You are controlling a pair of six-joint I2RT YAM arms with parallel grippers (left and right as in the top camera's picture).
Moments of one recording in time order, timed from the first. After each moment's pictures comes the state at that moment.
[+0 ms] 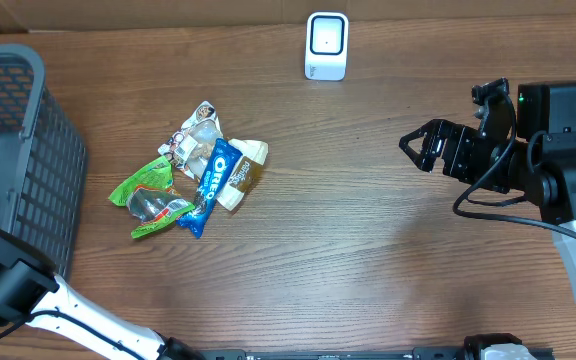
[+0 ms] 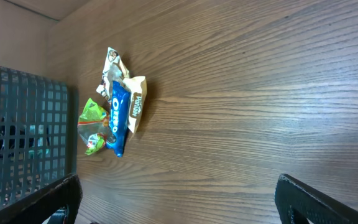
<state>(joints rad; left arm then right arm) 0.93 2.29 2.01 -1.03 -0.22 0.11 0.08 1.26 1.37 -1.06 -0.52 0.38</state>
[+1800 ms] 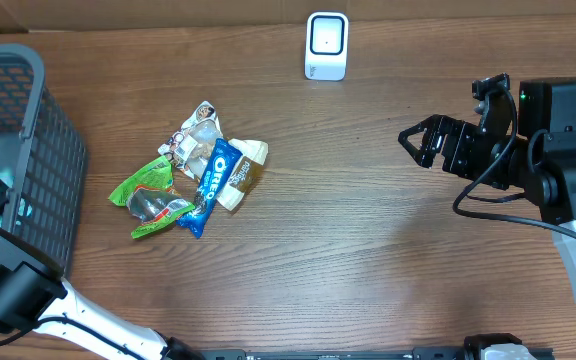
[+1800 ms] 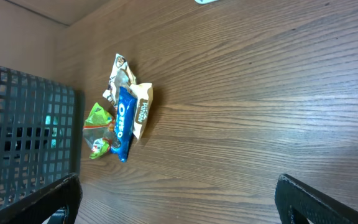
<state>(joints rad) 0.90 2.18 1.80 -0.91 0.00 0.04 0.08 1.26 1.37 -1.02 -0.53 0.38</state>
